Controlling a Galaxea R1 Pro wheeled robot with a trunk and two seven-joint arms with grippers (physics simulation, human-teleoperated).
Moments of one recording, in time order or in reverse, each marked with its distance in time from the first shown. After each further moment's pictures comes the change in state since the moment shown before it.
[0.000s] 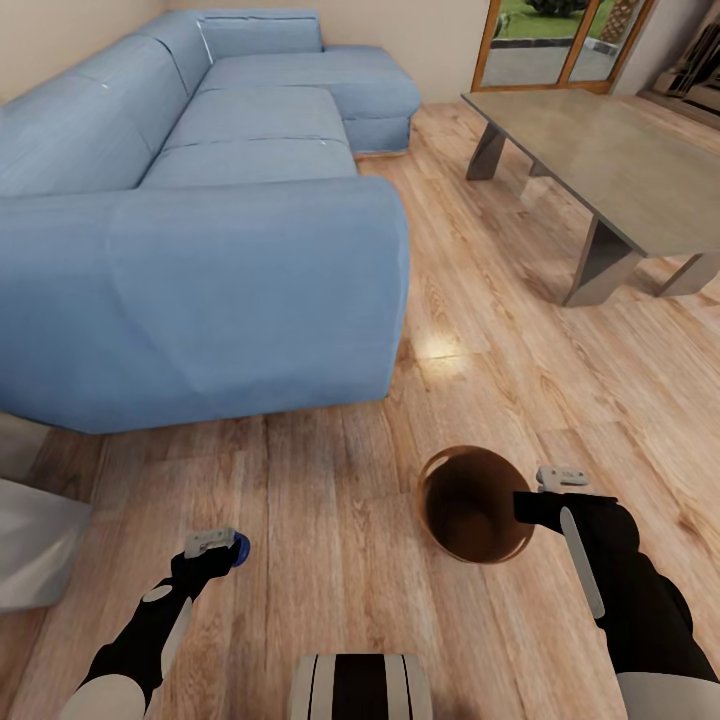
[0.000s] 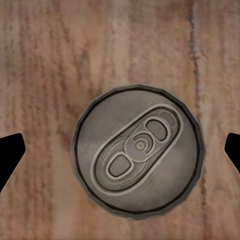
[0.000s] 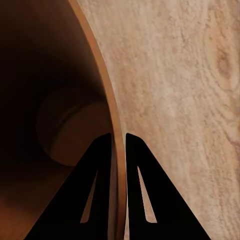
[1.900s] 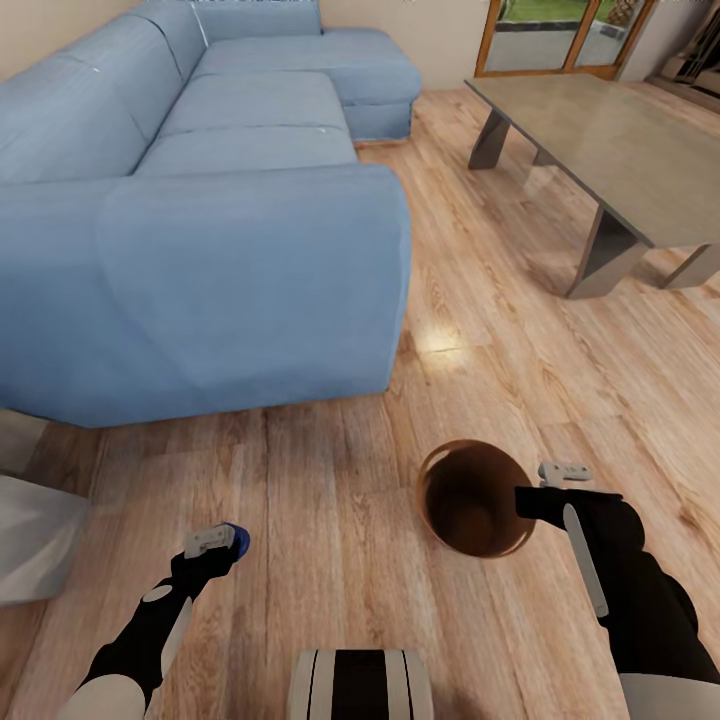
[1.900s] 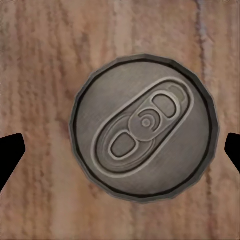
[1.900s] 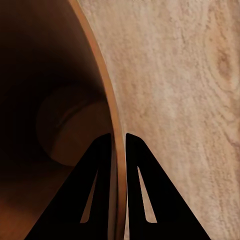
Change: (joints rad) left arm 0.000 0.000 0.000 0.000 0.000 0.000 0.000; right arm 0.000 0.000 -0.001 -0.042 -0.002 0.015 0.000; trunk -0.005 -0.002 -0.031
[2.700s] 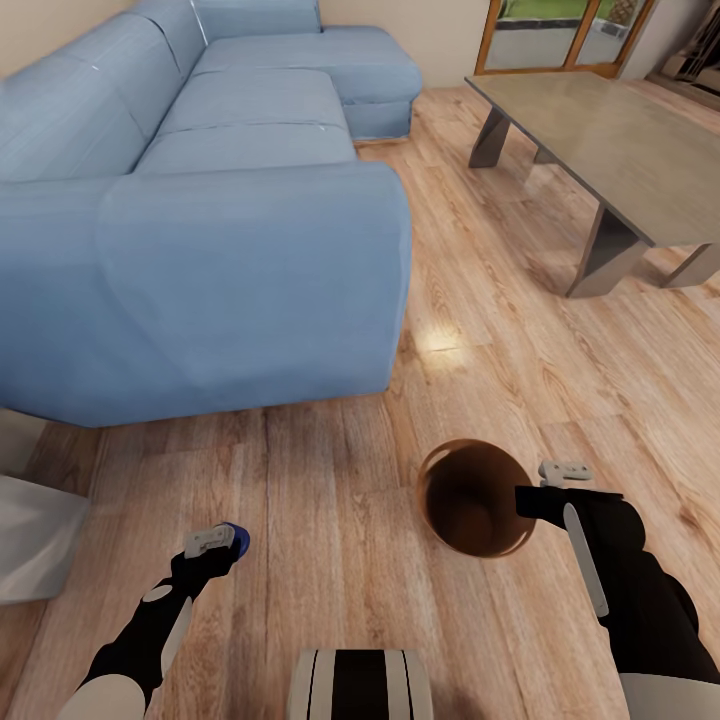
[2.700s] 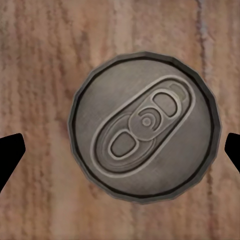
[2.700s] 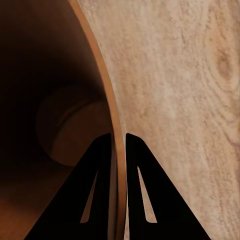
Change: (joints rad) left arm 0.000 0.000 -0.001 -0.001 0.000 0.000 0.000; right arm 0.000 0.000 0.000 -0.008 0.001 0.006 0.000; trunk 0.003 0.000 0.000
